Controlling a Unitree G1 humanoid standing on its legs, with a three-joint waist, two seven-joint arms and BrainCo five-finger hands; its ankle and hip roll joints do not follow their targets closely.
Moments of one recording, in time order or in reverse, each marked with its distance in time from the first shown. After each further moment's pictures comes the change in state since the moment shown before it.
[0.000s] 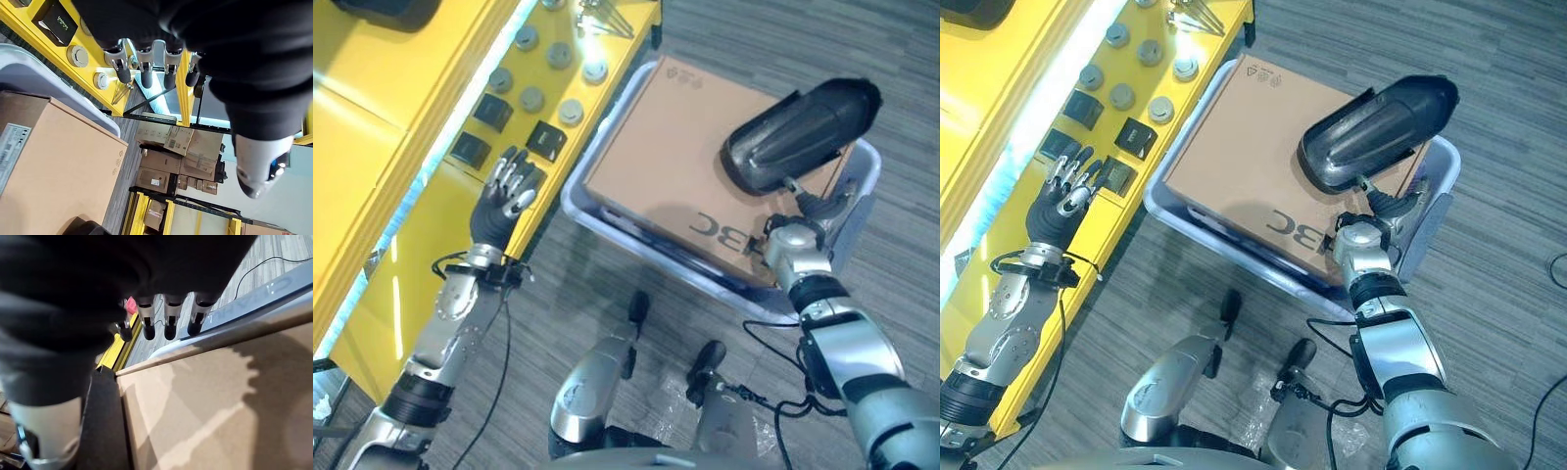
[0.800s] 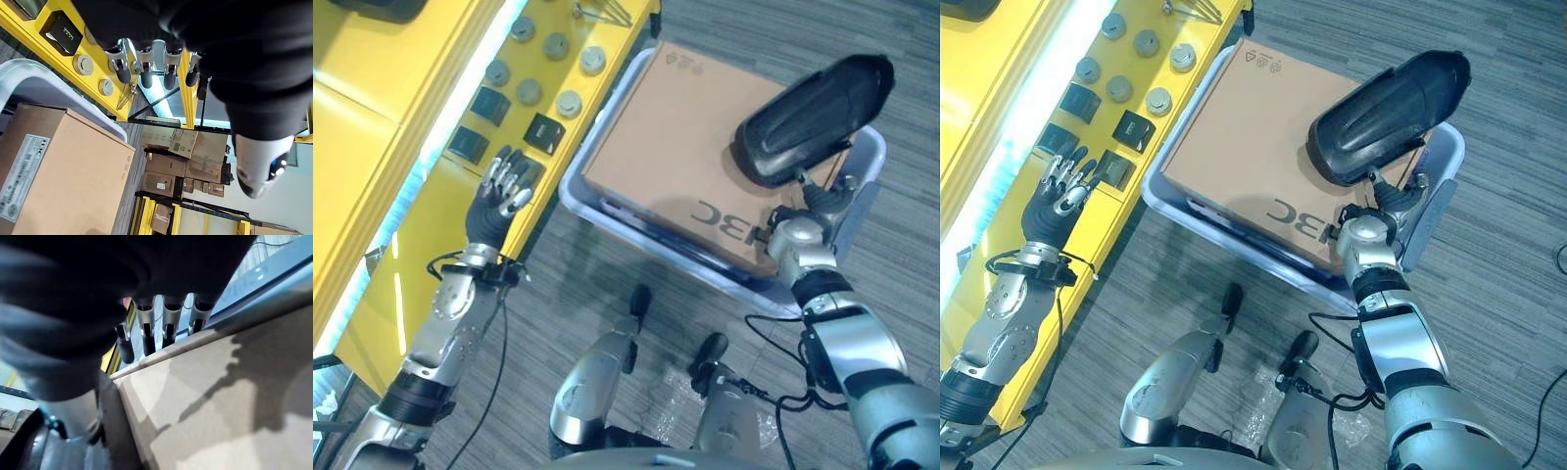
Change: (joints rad) left arm -0.004 0.025 -0.004 0.012 0.000 -0.014 0.020; right arm -0.038 -0.020 -0.004 0.030 0.120 -0.068 0.073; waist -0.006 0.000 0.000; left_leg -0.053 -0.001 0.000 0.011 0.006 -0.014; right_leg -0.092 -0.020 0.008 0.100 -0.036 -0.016
